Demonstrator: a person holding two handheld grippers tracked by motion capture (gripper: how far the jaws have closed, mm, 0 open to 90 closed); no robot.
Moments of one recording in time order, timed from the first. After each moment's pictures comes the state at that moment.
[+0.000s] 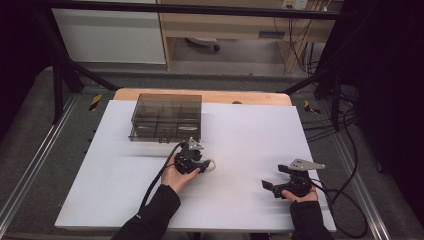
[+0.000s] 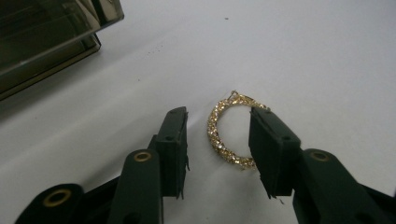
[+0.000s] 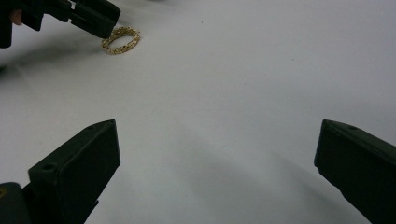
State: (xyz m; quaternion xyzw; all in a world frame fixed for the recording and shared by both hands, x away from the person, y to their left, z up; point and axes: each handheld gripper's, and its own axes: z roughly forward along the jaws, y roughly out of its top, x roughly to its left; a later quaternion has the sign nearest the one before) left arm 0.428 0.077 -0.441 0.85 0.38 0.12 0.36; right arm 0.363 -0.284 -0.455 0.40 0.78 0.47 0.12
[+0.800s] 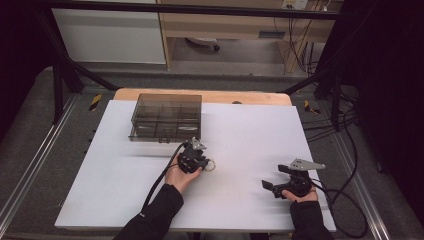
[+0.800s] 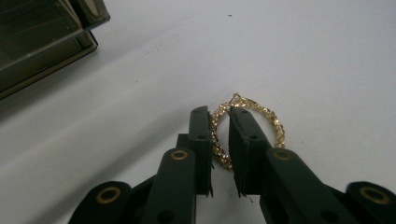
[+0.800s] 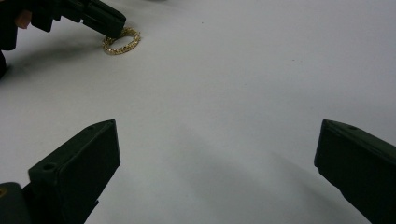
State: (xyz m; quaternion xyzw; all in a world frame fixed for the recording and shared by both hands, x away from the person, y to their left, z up) left arm 0.431 0.070 -0.443 0.85 0.37 0.14 0.34; right arm 0.363 -0.284 -0.455 0.40 0.78 0.47 0.12
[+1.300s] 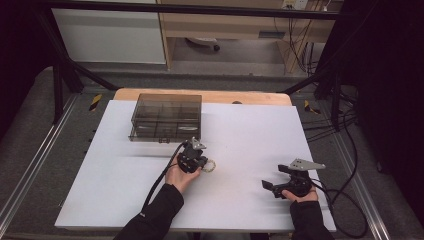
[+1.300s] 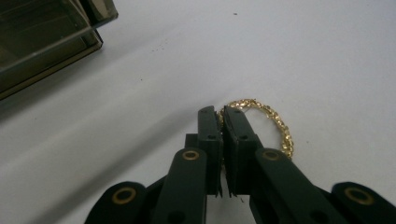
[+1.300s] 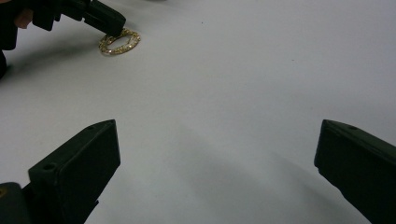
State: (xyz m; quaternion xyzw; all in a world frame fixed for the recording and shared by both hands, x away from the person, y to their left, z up) left arm 0.431 0.071 -0.443 0.85 0.37 0.14 0.34; right arm 0.363 -0.284 -0.455 0.40 0.78 0.47 0.12
